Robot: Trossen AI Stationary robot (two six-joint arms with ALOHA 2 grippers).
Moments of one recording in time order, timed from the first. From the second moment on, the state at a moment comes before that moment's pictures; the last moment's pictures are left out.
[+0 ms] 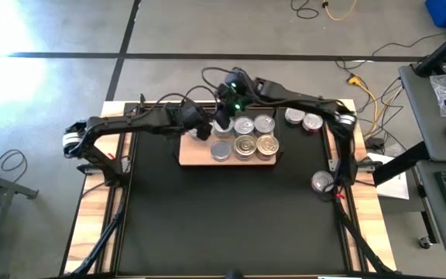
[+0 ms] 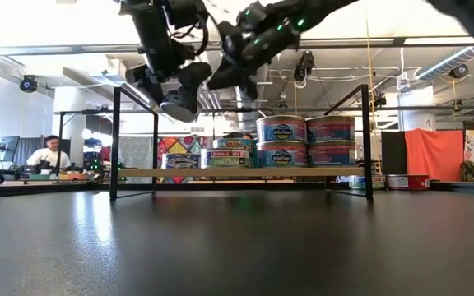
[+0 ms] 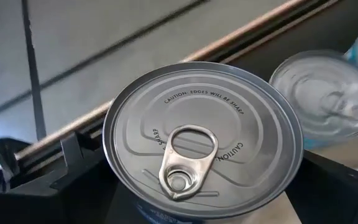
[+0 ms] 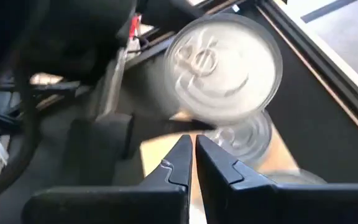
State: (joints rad) left arm 0.29 1.54 1.27 -0.78 -0.64 -0.57; right arm -0.46 1.98 1.83 -0.50 -0.45 0.17
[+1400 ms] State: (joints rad) left arm 0.23 1.71 1.59 -1.02 -1.01 -0.98; right arm -0.70 2.13 2.12 -0.54 -1.08 -0.02
